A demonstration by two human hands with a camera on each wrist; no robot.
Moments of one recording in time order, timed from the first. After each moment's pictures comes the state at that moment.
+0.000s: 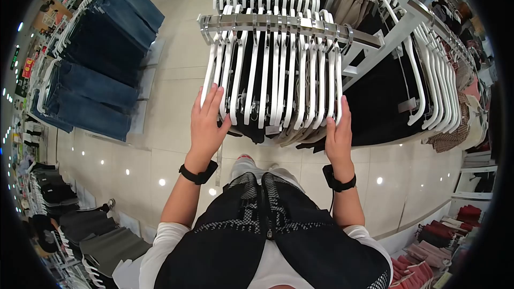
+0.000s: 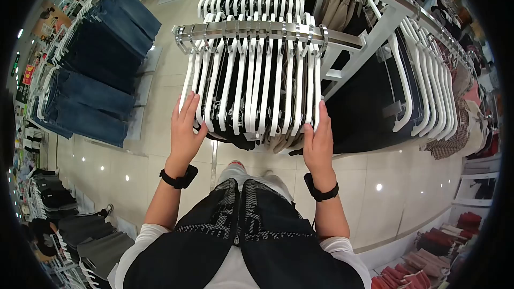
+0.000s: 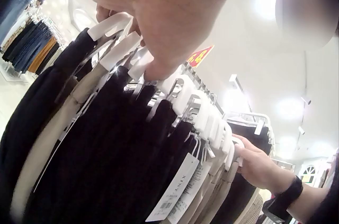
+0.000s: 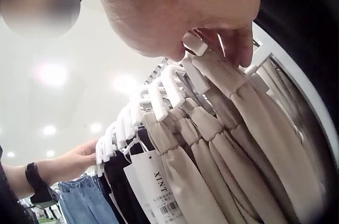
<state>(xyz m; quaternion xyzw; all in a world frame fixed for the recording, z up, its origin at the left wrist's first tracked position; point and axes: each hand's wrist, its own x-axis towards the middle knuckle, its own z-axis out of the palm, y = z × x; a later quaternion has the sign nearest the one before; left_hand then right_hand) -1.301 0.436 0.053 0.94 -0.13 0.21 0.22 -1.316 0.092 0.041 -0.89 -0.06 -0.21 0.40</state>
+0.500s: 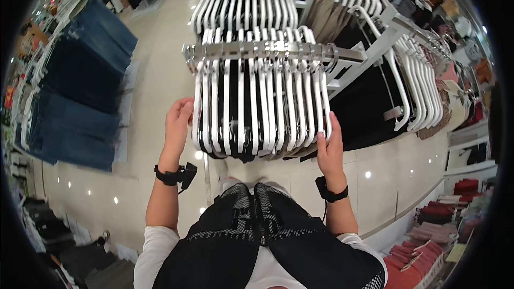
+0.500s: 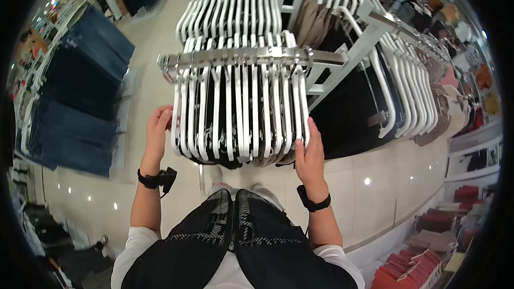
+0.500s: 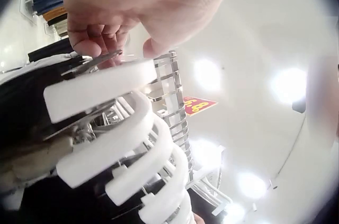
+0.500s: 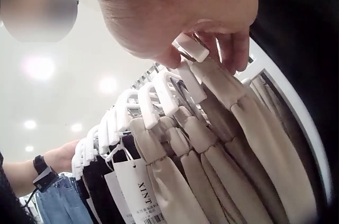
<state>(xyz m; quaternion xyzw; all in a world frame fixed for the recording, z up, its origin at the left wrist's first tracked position) -1.209 0.499 0.053 0.73 0.02 0.01 0.68 -1.316 0.101 0.045 -0.89 -0.01 -0.22 0.39</state>
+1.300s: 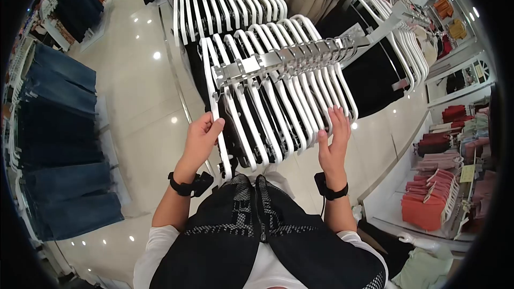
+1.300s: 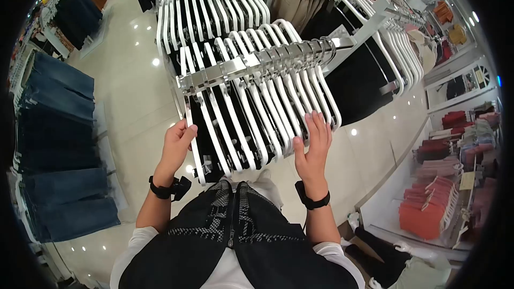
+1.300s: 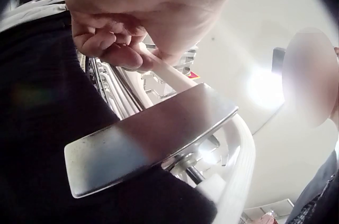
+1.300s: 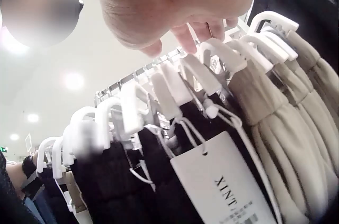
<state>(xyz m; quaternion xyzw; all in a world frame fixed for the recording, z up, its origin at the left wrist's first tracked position) -1.136 0.542 0.047 0.69 -0.11 -0.24 0.68 -1.314 0.243 0.069 -0.93 0.14 -0.26 0.21</state>
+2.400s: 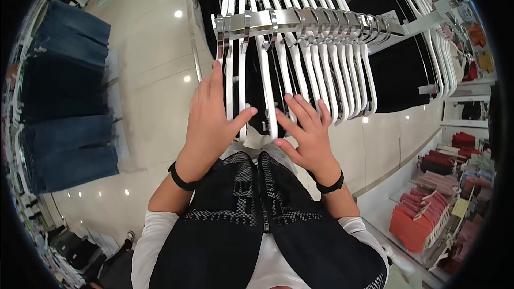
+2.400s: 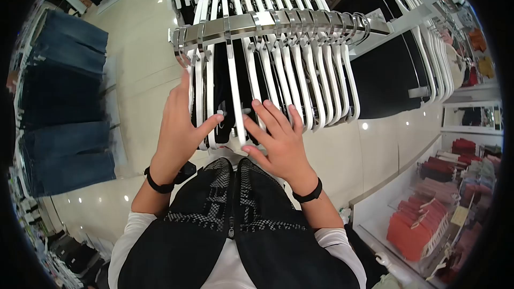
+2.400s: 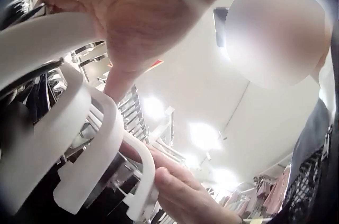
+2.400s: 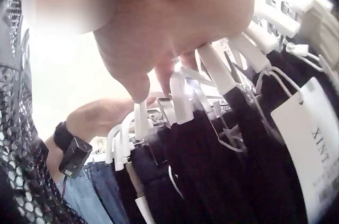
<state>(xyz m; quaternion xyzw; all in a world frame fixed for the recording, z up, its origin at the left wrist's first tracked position) -1.193 0.509 0.090 0.90 -0.23 0.01 0.38 -1.298 0.281 0.079 -0.97 -0.13 -0.12 0.19</state>
